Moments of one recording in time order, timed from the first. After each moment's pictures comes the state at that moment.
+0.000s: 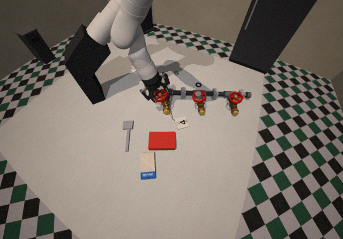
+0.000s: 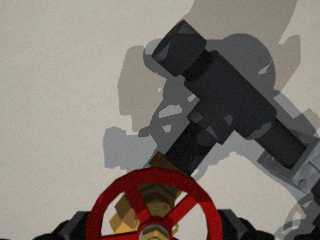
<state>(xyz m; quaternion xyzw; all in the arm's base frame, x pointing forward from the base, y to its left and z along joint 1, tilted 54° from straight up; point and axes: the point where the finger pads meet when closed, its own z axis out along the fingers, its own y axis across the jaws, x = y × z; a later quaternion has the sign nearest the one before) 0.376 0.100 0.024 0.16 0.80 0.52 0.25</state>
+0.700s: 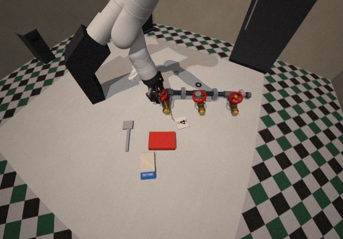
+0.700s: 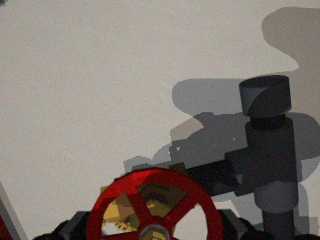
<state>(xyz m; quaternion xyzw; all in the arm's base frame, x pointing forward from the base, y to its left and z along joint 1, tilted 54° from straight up) 0.376 0.101 0.024 -0.11 0.81 0.41 0.40</state>
